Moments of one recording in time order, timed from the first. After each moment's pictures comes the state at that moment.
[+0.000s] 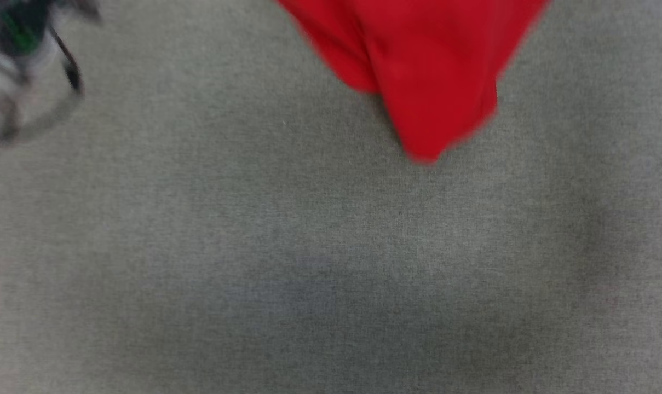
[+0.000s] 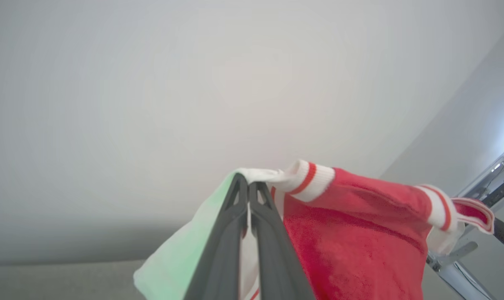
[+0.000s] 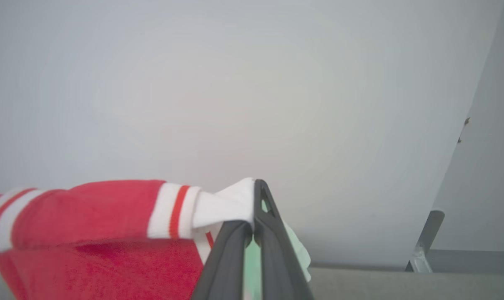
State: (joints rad) left arm -1.51 0.63 -1.05 0.69 -1.58 -0.13 -0.13; right arm -1.17 -0.21 -0.05 0.45 0.42 0.13 0.32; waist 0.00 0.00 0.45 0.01
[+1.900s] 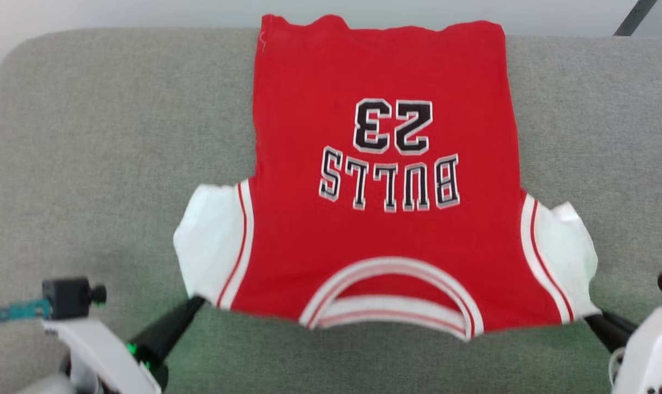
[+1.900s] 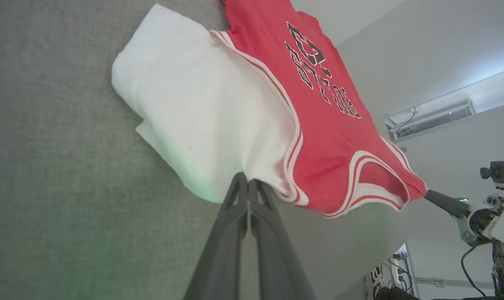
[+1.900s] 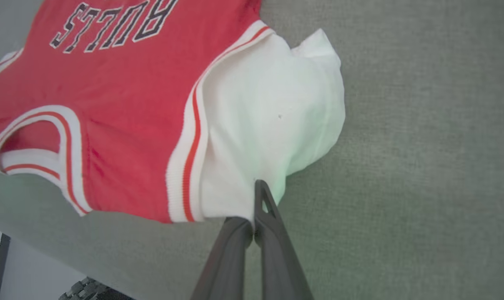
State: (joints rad) left arm -0.49 1.00 -1.07 -0.02 -1.68 -0.13 -0.25; right arm 0.02 -0.20 -0.14 -0.38 0.52 0.13 0.93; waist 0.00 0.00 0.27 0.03
